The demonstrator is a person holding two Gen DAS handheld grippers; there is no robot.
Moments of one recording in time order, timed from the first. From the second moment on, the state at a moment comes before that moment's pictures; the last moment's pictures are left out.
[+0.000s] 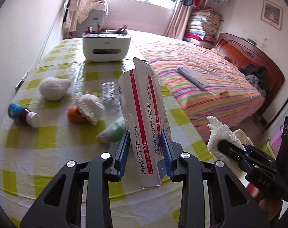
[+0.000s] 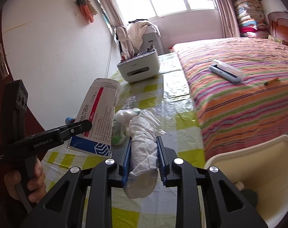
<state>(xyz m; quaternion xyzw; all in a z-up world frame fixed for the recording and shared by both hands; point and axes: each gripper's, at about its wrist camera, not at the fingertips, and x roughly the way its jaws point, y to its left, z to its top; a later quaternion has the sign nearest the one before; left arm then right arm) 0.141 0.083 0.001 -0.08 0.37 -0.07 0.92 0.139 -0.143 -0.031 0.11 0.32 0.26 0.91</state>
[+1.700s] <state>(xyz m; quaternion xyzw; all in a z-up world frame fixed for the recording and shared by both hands) 0.118 -0.086 -0.016 0.04 0.35 -0.21 0.91 0.116 -0.275 -0.058 0.17 0.32 0.10 0.92</state>
